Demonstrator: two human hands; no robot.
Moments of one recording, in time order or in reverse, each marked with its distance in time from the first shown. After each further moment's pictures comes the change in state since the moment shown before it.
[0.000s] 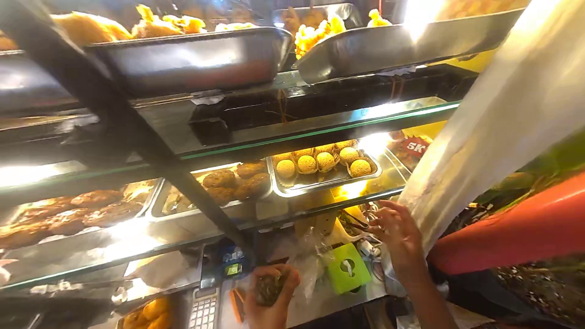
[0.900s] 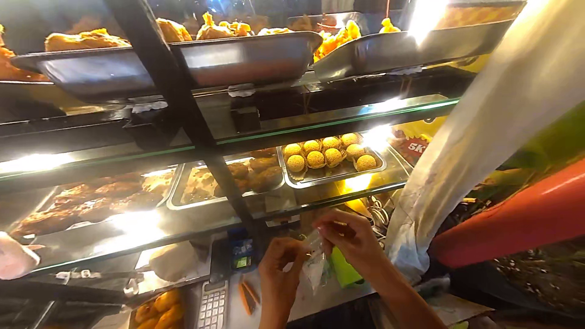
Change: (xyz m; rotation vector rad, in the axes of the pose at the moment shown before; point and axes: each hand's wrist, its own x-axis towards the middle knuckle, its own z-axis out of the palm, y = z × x) left_hand 0.030 -0.005 -0.018 0.411 -0.178 0.235; right_hand -0.031 -0.064 0.083 0.107 -0.478 0.004
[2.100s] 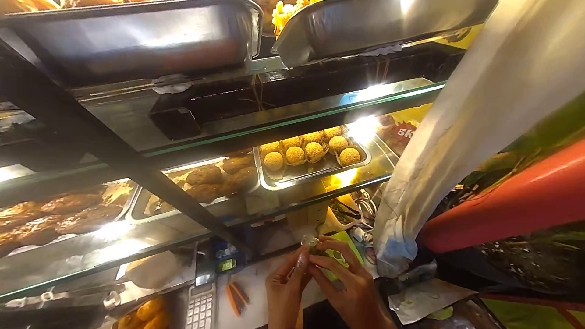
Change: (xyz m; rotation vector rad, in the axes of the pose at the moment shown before) left_hand -0.018 0.038 0.060 -0.500 0.120 -0.755; right_hand -0.060 0.080 -0.008 -0.557 0.320 -0.467
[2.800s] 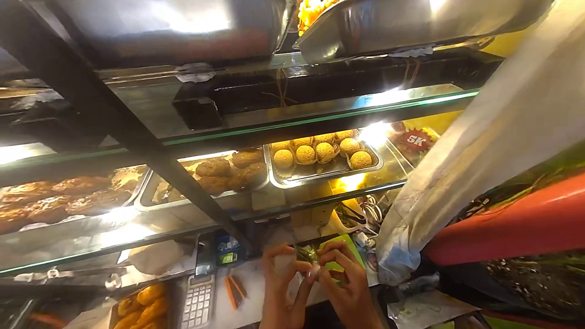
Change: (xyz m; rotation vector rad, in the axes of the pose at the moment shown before) left_hand 0.018 -0.010 -0.048 0.699 -0.222 0.754; right_hand -0.004 -0.002 0.011 0.398 -0.069 0.400
